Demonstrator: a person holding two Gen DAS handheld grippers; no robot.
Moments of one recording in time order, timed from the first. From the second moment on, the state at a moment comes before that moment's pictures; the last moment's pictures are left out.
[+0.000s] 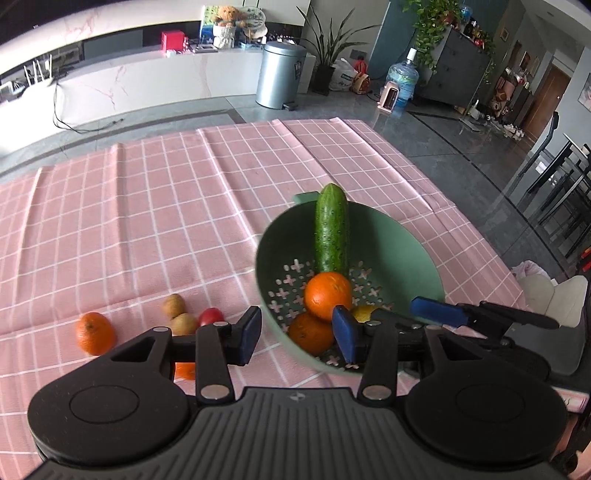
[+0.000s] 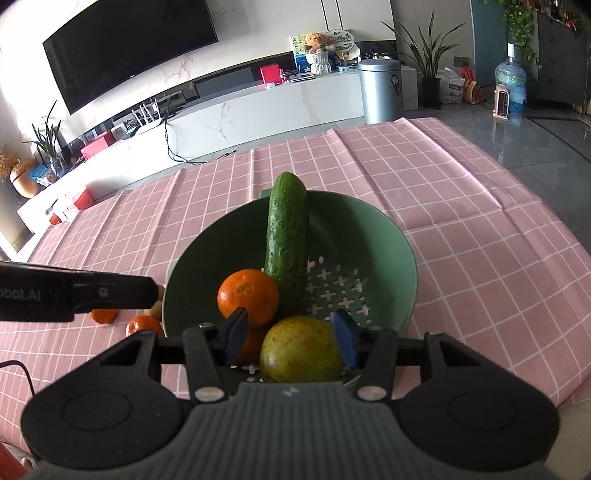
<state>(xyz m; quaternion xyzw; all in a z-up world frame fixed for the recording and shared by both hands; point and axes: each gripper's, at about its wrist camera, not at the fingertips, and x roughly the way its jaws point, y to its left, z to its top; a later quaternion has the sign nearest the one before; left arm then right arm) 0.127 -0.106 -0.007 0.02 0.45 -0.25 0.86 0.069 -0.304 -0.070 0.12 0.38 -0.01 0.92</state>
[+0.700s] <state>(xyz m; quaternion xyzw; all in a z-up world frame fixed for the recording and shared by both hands) 0.098 -0.015 -0.007 0.06 0.41 -0.21 0.89 0.035 -0.198 -0.061 0.07 0.34 0.08 0.93</state>
